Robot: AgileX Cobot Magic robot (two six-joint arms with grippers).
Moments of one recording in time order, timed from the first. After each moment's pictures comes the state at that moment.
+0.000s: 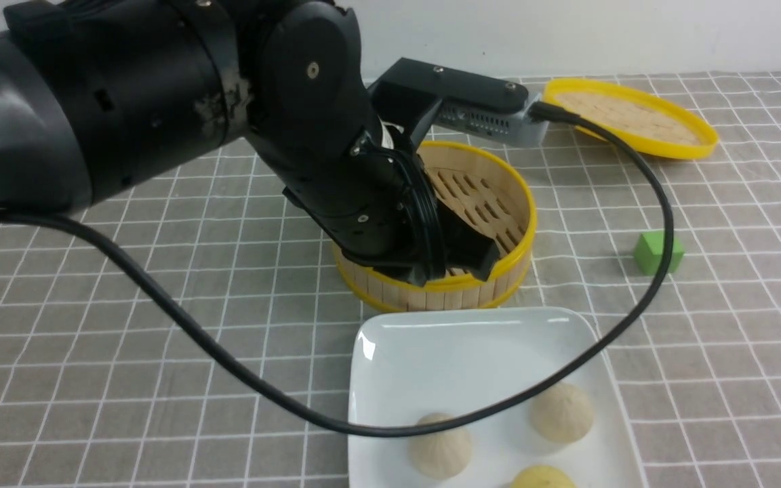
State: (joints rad) right arm 0.57 -0.01 -0.19 -0.07 0.41 0.21; left arm -0.75 1.61 -1.44 -0.04 0.95 -0.11
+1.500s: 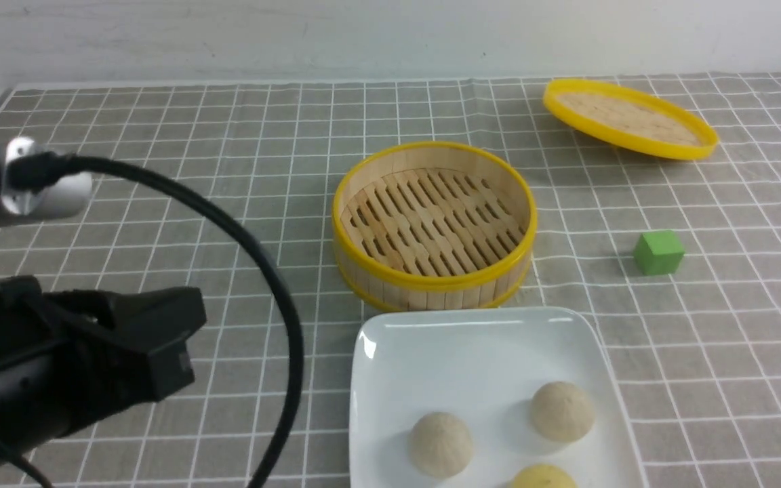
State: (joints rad) right arm 0.03 -0.01 0.02 -0.07 0.40 0.21; left arm -0.75 0.69 -0.62 0.35 0.45 -0.81
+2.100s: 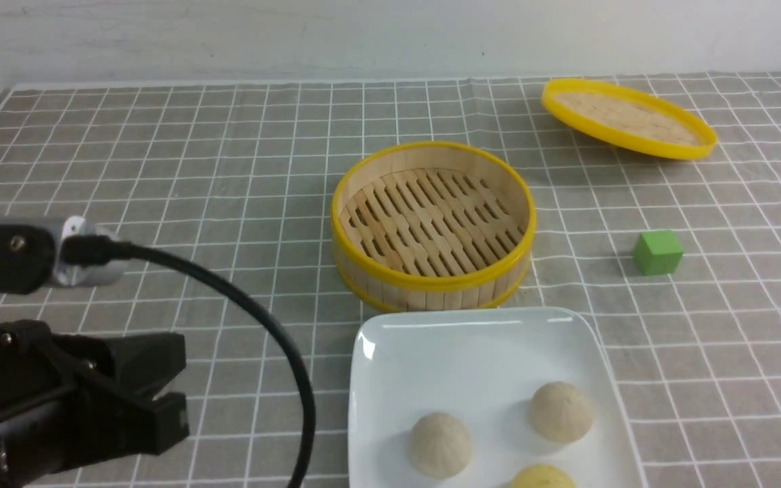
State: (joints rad) right arm 0.03 -0.01 0.02 -0.07 0.40 0.21; left arm -0.72 0.67 -0.56 0.36 0.51 -0.68
